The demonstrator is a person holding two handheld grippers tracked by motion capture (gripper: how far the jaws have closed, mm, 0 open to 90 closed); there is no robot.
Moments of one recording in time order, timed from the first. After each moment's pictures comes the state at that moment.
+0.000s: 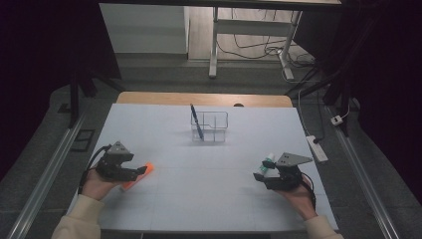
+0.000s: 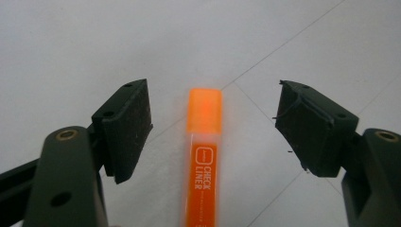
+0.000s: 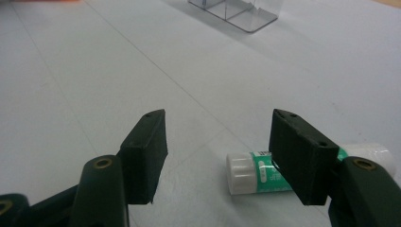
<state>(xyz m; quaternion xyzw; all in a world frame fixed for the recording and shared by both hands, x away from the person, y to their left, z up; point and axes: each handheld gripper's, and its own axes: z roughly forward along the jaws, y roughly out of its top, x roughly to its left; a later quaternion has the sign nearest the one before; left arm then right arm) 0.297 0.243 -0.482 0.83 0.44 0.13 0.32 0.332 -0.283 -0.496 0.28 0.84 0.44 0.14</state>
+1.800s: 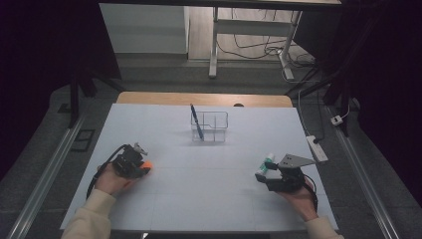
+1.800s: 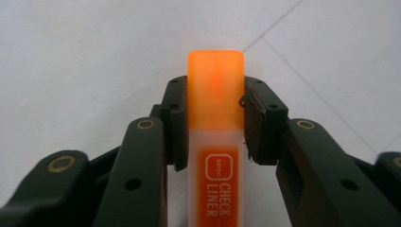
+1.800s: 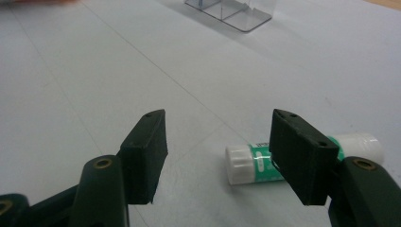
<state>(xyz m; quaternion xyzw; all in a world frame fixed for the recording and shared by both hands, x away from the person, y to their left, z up) 0.325 0.220 -0.506 0.88 0.42 0.11 0.21 0.325 -0.288 -0.494 0.29 0.84 0.44 0.15</state>
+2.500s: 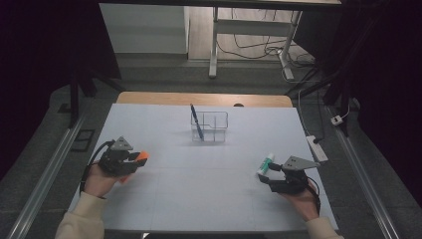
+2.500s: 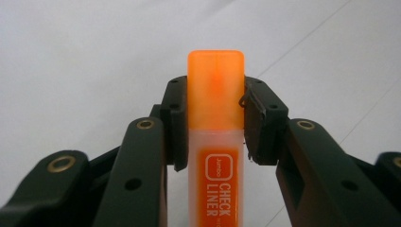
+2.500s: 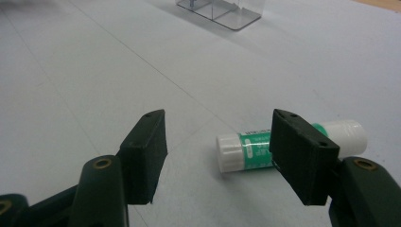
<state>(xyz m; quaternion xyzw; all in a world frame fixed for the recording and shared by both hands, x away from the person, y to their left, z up) 0.301 0.238 -0.469 0.84 0.41 0.15 0.33 0.322 -0.298 -0.498 0.30 0.83 0.45 0.15</state>
